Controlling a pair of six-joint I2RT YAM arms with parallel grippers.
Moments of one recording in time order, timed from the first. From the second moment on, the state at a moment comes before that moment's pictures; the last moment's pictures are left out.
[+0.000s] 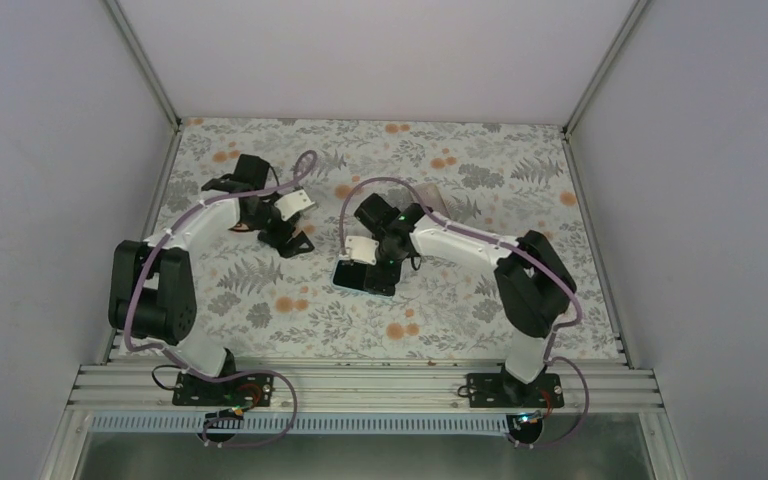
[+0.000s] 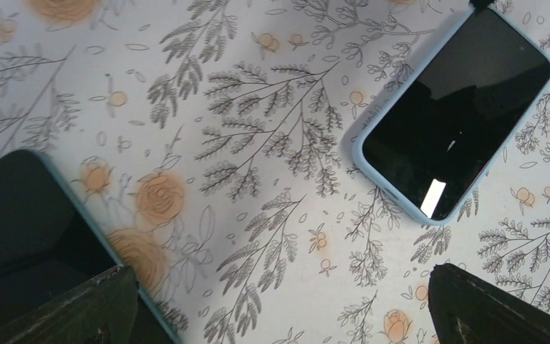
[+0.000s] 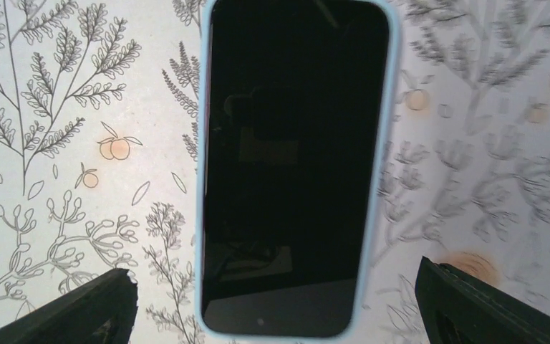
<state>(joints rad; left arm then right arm) -0.19 1.61 1.11 -0.75 0.51 0.73 0.83 1.79 1.30 -0.80 -0.12 -0.60</state>
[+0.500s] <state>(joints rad) -0.15 1.53 1.12 -0.75 0.54 0.69 0.85 1.95 1.32 -0.74 -0.12 -0.61</state>
